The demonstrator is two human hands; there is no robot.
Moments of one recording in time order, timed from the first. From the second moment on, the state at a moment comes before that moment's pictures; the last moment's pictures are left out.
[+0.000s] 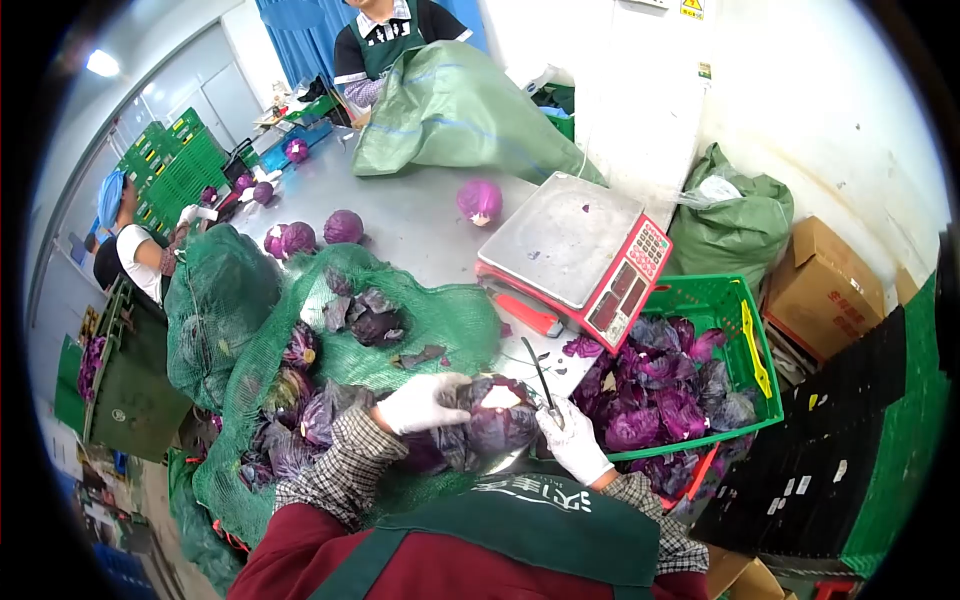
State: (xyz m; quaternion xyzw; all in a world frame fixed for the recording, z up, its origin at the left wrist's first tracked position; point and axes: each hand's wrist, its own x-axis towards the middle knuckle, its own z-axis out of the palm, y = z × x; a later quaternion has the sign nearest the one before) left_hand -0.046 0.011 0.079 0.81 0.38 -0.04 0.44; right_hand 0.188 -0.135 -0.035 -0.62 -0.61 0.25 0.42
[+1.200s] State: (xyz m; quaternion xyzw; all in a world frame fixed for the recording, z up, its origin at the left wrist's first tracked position) left_hand -0.074 -0.023 -0.009 0.80 0.42 0.32 0.29; right_hand 0.328 -0.204 -0.095 -0.83 -0.37 0.05 0.41
